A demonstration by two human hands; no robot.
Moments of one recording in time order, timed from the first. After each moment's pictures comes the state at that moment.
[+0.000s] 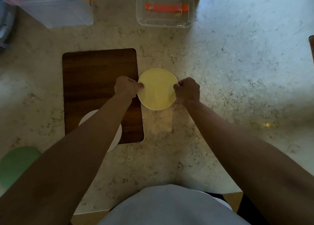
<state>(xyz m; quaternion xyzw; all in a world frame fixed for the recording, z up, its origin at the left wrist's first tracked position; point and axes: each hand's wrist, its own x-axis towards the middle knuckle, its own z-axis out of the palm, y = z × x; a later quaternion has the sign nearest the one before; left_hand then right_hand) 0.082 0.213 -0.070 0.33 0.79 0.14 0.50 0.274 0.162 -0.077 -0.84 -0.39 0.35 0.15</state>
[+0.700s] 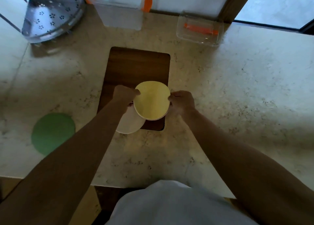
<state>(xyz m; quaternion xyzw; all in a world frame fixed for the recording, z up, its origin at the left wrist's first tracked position) -0.039 0.131 -0.031 0.24 0.78 0.25 0.52 0.162 0.116 -0.042 -0.77 -0.41 0.46 0.19</state>
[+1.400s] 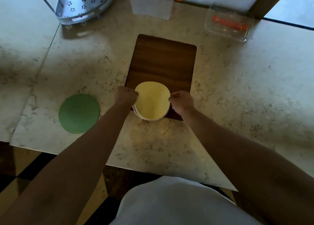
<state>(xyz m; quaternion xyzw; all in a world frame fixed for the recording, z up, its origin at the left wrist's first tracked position) -0.123 0.062 -0.048 0.25 0.82 0.27 0.44 0.076 0.074 -0.060 -0.75 -0.46 0.46 0.13</state>
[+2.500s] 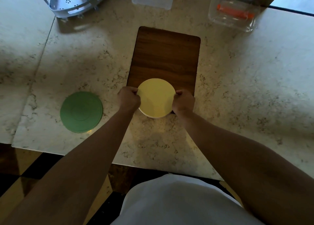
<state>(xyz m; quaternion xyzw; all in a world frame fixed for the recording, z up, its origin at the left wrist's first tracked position) -0.127 0.046 -0.071 0.42 0.82 0.20 0.33 0.053 0.059 -0.089 -0.81 -0.44 0.34 0.18</state>
